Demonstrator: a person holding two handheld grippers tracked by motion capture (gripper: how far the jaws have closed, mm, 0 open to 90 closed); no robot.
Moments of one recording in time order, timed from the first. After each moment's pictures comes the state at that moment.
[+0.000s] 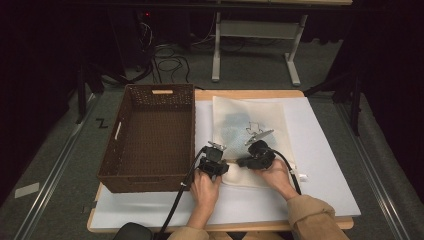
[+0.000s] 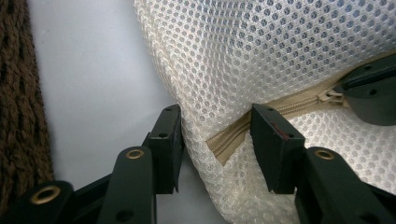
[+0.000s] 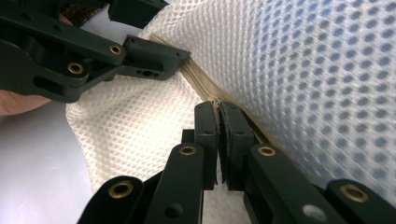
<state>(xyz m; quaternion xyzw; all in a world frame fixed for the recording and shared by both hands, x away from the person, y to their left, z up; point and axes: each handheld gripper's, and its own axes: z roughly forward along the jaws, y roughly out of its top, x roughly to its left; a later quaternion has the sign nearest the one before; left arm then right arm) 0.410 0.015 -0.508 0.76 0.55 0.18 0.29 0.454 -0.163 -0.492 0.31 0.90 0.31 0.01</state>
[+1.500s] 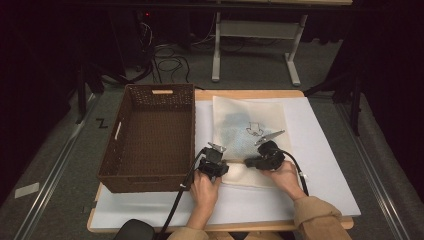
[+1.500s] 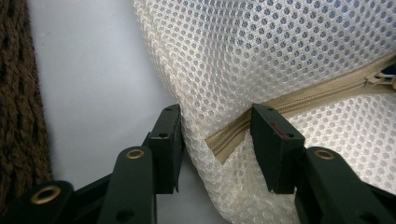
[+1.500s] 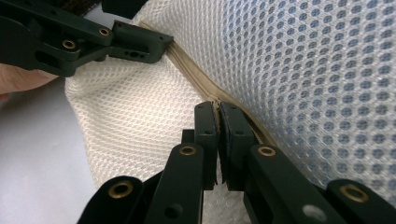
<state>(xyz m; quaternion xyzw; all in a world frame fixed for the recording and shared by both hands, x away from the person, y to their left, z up) 0.407 0.016 -0.511 0.76 0.54 0.19 0.30 0.449 -0.188 -0.487 0.33 0.89 0.32 0.01</state>
